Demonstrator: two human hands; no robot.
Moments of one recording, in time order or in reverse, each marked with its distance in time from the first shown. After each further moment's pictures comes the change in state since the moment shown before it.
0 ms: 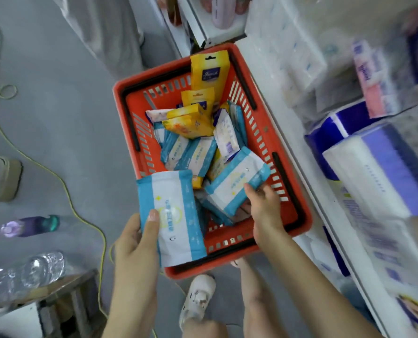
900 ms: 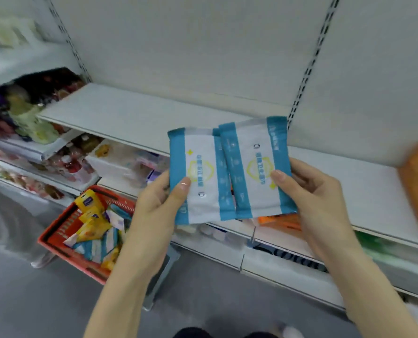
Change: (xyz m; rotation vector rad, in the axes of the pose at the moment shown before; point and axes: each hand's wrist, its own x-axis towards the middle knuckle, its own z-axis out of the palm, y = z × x) left_hand -0.430 0.120 -0.040 0.179 -1.378 0.468; right_hand -0.554 -0.099 -0.326 0.384 0.334 -0.862
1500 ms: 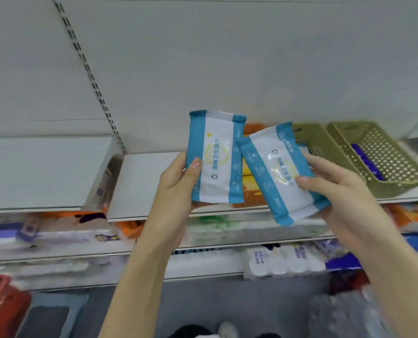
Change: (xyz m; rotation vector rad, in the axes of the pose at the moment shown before) left_hand -0.047 -0.058 0.416 0.009 -0.423 -0.107; right_hand -0.093 -0.123 -0.413 -0.027 0.368 0.085
